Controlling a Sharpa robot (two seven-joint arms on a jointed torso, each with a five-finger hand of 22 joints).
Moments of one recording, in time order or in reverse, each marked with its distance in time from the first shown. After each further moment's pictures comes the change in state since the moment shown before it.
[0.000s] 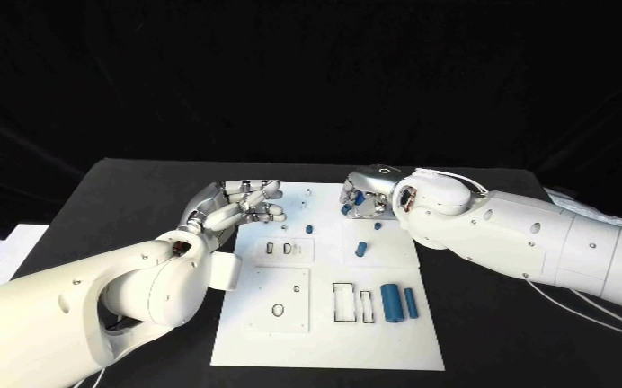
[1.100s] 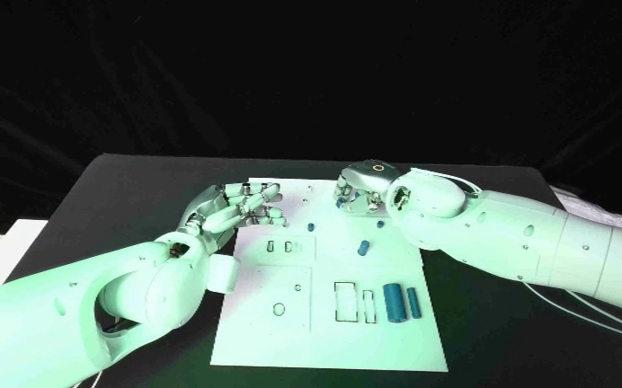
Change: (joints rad) left arm 0.000 -0.002 0.000 0.002 0.000 0.014 -0.023; left_hand 0.005 0.005 0.012 -0.018 0.000 0.000 0.000 -0.008 0.000 0.000 0.000 -0.008 0.000 -0.003 0.003 -0.005 0.015 0.000 0.000 0.000 0.004 0.006; right arm -0.001 0.008 0.004 0.022 -0.045 -0.076 -0.019; right_hand 0.027 0.026 0.149 0.011 -0.120 0.097 -0.028 0.020 0.022 0.087 -0.012 0.000 0.003 0.000 -0.021 0.118 0.120 -0.030 0.025 -0.011 0.174 0.211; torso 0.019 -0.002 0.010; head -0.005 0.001
